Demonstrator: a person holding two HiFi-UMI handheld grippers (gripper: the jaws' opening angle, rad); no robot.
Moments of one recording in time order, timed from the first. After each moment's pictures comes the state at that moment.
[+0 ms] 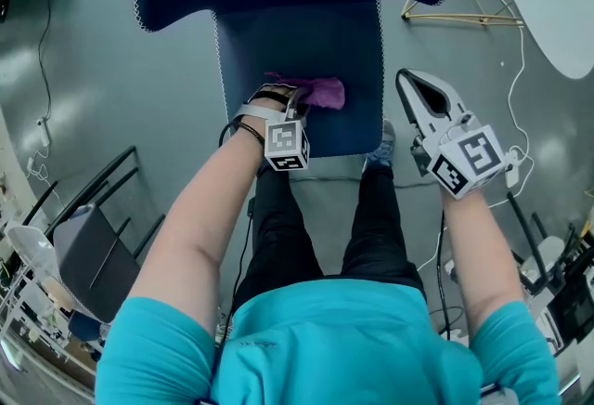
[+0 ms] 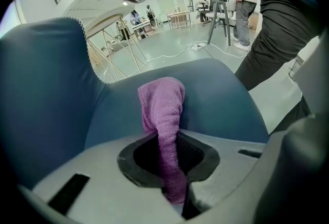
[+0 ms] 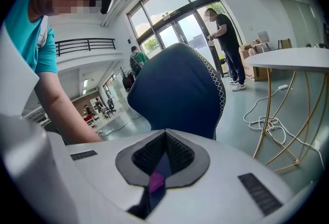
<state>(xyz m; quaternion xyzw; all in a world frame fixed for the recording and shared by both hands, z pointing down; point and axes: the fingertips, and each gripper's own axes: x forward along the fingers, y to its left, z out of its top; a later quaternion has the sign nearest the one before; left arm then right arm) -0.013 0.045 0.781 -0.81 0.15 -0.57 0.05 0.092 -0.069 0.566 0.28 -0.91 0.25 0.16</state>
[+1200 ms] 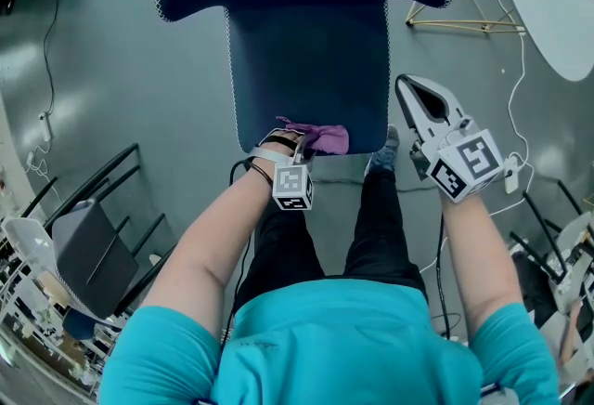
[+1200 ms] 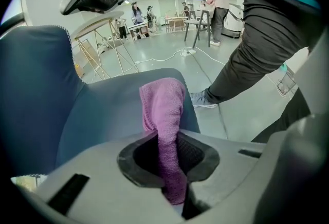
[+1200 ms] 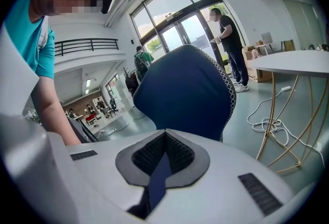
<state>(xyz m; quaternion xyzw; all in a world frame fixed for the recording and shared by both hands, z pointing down) 0.012 0.161 0.773 -0.83 0.11 -0.55 0.00 0.078 -0.052 0.553 0.27 -0.92 0.25 0.15</state>
